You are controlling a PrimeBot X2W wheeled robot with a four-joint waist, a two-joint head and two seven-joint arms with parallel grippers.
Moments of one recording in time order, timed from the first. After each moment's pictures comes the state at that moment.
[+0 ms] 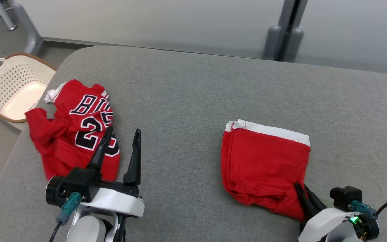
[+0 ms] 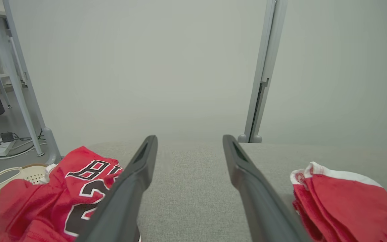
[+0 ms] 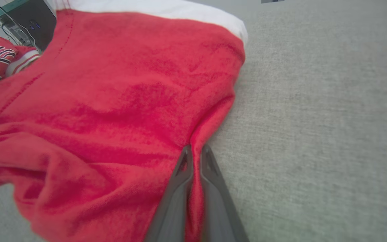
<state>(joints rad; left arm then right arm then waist) -0.16 0.07 -0.22 0.17 -0.24 0.01 -0.26 -0.20 -0.18 0.32 0.64 0.44 0.13 -0.14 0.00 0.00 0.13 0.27</state>
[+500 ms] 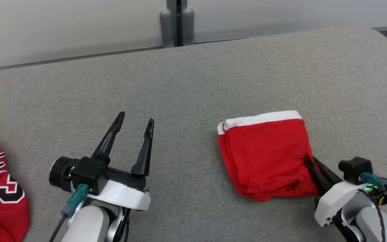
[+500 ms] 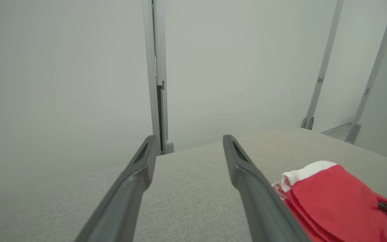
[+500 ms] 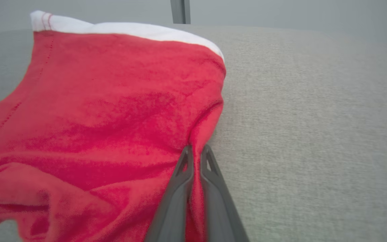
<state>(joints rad) -0.20 0.10 -0.26 0.11 -0.19 -0.03 -0.25 -0.31 -0.35 0.49 0.58 0.46 0.13 -0.12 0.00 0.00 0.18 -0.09</state>
